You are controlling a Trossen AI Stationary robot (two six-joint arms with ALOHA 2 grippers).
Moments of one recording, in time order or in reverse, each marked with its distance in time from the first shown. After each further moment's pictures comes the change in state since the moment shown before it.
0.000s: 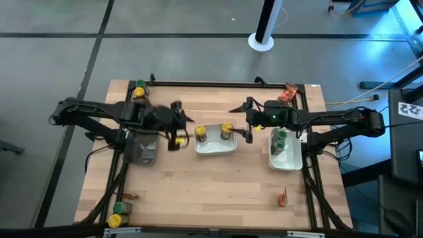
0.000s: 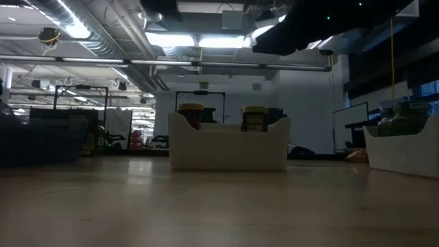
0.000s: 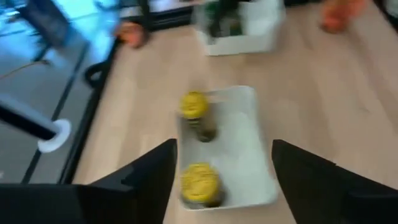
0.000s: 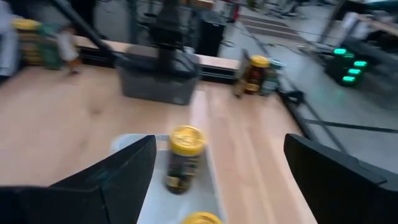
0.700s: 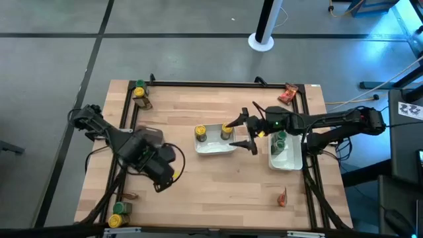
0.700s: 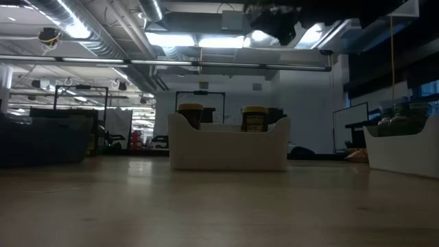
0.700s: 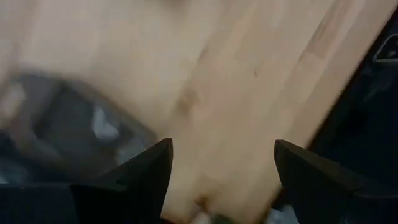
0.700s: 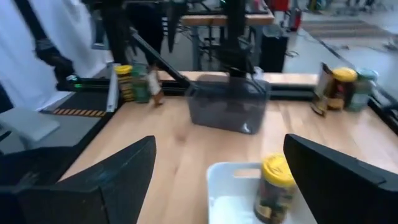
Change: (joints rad) left arm -0.463 0.364 0.489 -0.860 0.131 -1.185; right arm 0.109 0.000 0.028 0.038 -0.149 0.189
